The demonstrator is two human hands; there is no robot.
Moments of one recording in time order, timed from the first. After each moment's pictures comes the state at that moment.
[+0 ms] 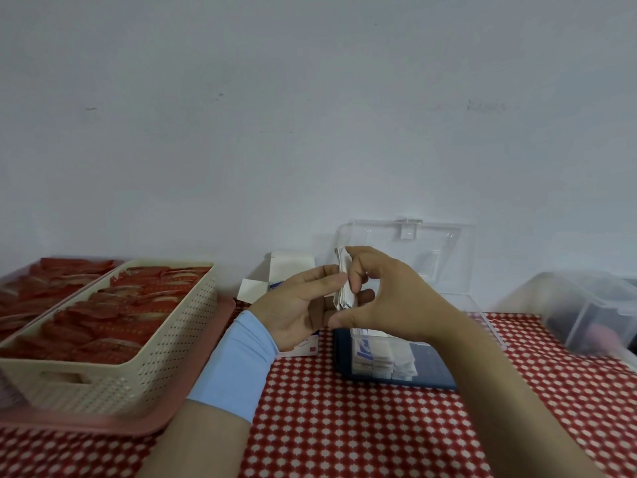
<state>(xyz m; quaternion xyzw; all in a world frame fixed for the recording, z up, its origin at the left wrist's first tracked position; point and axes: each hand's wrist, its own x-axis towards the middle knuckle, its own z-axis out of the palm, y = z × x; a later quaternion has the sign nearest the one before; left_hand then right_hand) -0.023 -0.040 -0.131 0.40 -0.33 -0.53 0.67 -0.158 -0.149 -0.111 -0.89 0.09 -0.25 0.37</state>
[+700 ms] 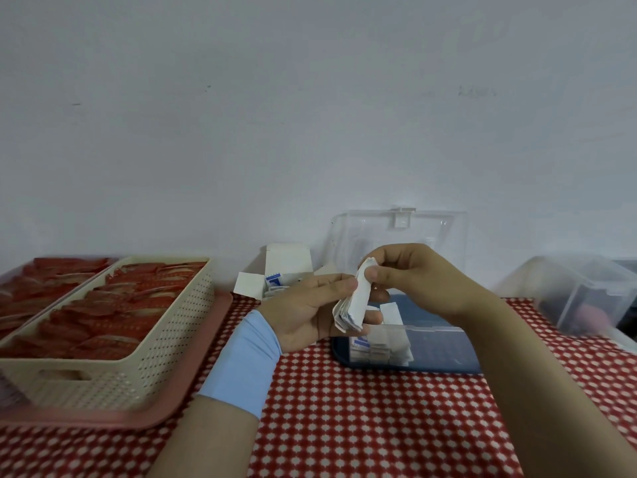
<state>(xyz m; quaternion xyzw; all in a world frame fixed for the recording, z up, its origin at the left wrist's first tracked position) -0.037 -0.040 -0.137 0.44 -0.36 -0.56 0.60 -0.180 -0.179 -0.108 -0.84 0.11 -0.20 0.50</state>
